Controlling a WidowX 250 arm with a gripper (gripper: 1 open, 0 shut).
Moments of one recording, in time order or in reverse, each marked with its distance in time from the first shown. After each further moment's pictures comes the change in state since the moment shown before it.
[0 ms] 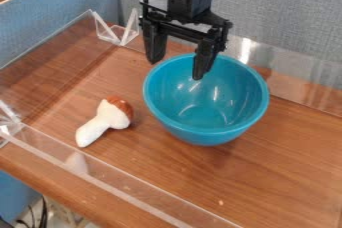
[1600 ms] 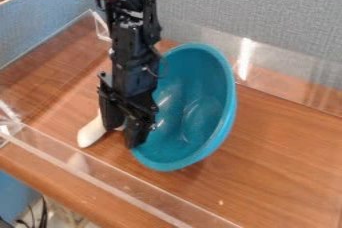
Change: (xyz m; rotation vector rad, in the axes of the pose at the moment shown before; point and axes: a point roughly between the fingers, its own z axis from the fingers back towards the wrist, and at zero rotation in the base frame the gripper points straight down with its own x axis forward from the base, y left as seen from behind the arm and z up) arm -0.043 0.049 -0.092 -0.003 0.074 -0.285
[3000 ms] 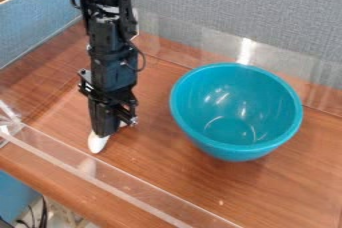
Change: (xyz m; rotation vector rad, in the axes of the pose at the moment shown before) arm -0.015 0.019 0.002 -0.044 0.012 0.039
